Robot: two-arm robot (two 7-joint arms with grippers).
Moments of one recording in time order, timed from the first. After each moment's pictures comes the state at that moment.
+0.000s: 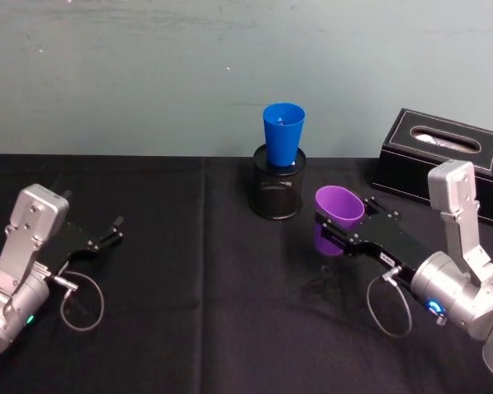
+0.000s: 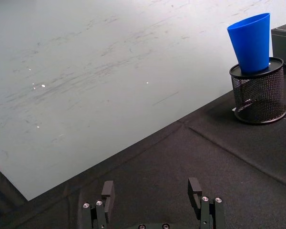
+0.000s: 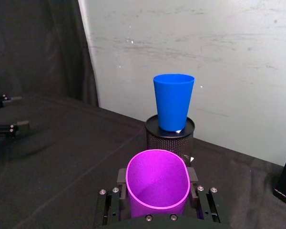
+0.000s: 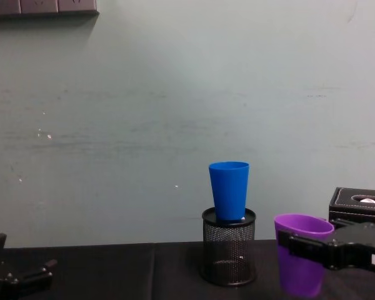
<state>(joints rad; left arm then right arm) -0.20 0.60 0.45 -1.41 -0.25 -0.12 0.03 0.25 0.39 -0.32 -1.40 0.37 -0.02 0.40</state>
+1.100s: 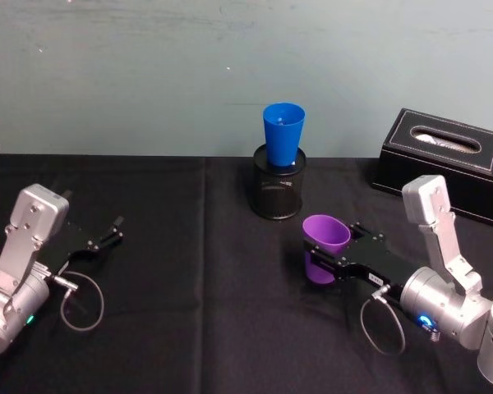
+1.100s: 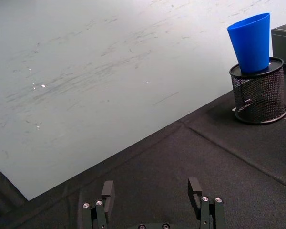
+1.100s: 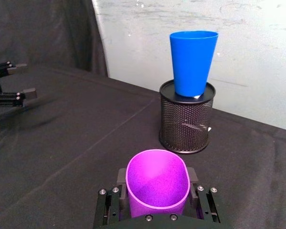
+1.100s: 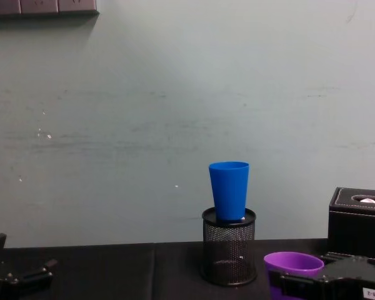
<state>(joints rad) -0.20 0.60 0.45 -1.41 -0.25 -0.12 0.03 0.26 0.38 -0.35 -1.37 0.35 0.08 0.43</state>
